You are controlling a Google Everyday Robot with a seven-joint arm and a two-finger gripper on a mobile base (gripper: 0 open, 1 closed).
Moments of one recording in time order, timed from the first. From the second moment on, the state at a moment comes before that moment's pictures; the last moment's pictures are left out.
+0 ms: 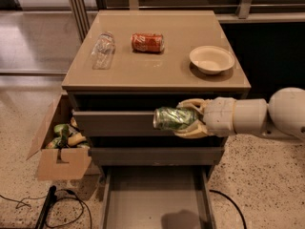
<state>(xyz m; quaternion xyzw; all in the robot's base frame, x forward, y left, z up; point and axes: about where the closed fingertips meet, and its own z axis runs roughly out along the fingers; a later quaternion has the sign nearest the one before) 0.517 -0.096 0.793 -0.62 0.58 0.13 0.51</state>
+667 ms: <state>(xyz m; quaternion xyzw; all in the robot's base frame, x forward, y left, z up) 0.558 -0.060 0.819 -0.62 0.59 0.13 0.51</state>
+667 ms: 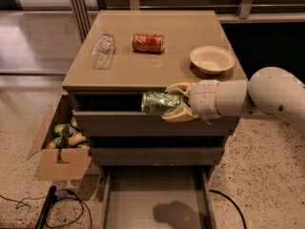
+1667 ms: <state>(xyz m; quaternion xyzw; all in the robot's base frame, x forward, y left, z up) 0.616 -0.031 0.857 -0.62 0.57 0.13 0.52</state>
